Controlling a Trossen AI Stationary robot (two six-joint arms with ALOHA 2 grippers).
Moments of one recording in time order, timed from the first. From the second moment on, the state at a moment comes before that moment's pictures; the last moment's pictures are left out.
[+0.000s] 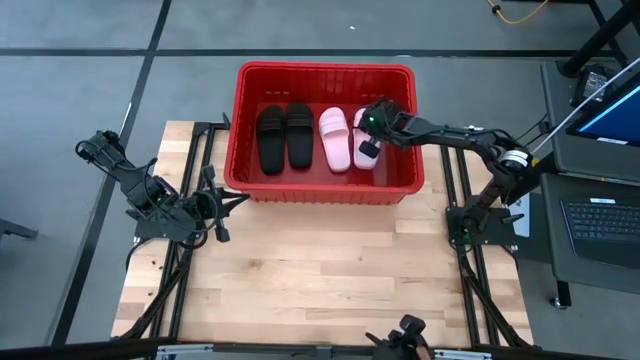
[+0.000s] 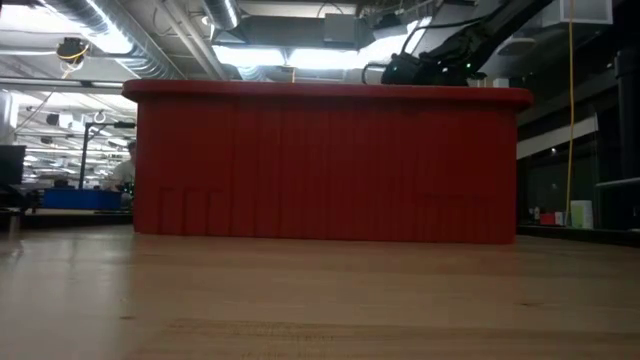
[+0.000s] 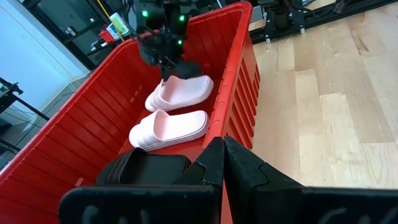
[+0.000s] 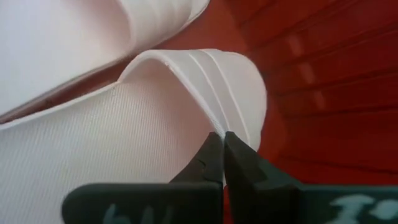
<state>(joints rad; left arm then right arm) -0.66 0.82 0.89 -0.74 -1.02 -0.14 -0.61 1.68 1.14 -0.36 0.44 -0.33</state>
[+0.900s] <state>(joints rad) -0.66 0.82 0.89 -0.74 -1.02 -0.14 -0.62 1.76 1.14 -0.32 0.42 -0.35</state>
